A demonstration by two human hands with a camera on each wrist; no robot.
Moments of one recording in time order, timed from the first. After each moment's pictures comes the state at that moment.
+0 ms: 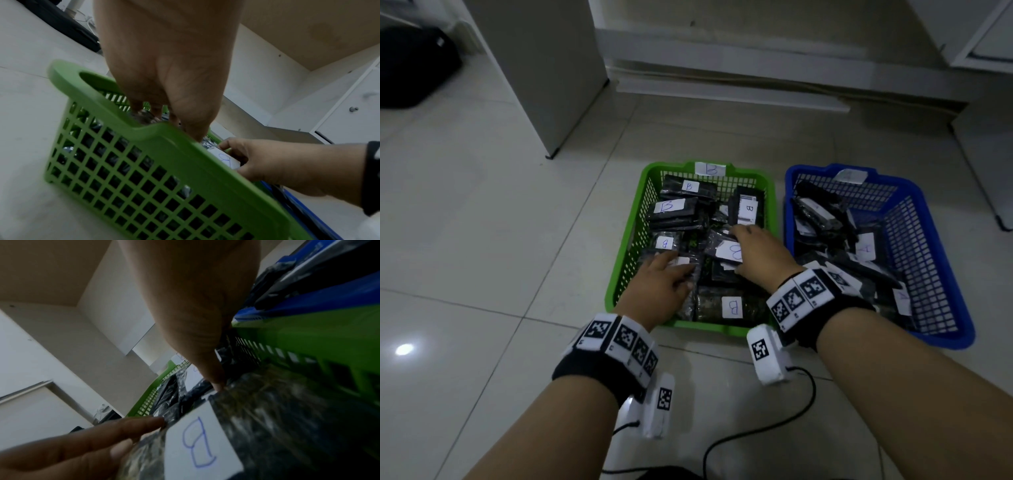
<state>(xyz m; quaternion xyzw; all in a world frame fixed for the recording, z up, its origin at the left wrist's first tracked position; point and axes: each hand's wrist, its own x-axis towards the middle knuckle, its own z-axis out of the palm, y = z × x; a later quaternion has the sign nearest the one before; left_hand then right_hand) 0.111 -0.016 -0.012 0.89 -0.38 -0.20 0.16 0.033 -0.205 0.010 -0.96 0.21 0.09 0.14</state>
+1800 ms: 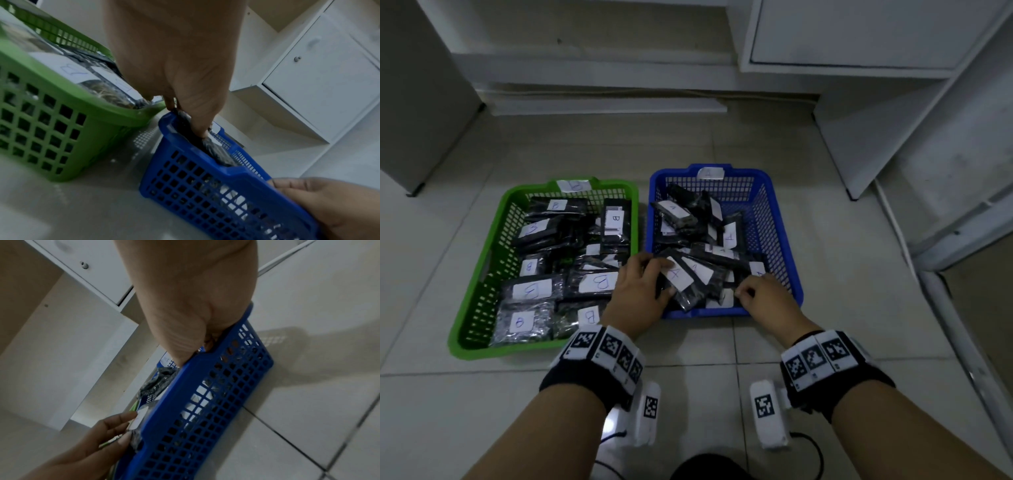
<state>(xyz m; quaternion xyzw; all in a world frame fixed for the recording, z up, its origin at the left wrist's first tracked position) -0.019 -0.160 -0.001 0.86 -0.43 -0.15 0.25 -0.188 -0.320 -0.004 -0.85 0.41 0.02 0.33</state>
